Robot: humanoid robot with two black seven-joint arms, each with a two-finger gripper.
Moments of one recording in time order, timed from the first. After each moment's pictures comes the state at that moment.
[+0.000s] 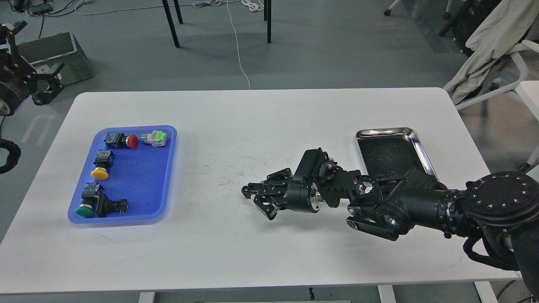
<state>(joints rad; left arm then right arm) -0.86 0.77 -0.41 -0.65 -0.22 -0.49 -0.29 1.04 0.00 -0.42 0.73 -1.51 -0.34 0.43</state>
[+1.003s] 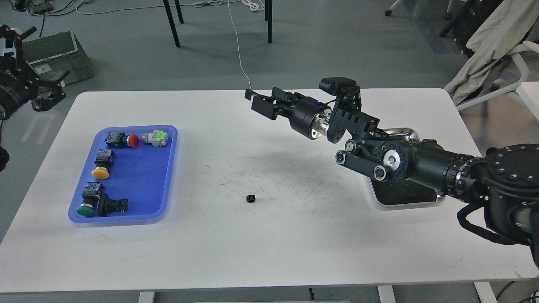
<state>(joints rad) -0.86 0.87 -0.38 -0.79 -0.15 -0.49 -0.20 1.21 -0.09 -0.19 0.66 -0.82 -0.28 0.40</state>
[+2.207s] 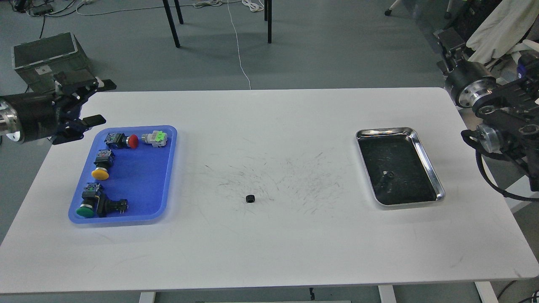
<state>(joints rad) -0.86 1.09 -0.41 -1.33 0.47 -0.48 -0.06 1.08 -0.53 -0.05 0.66 -0.18 -0.15 0.40</state>
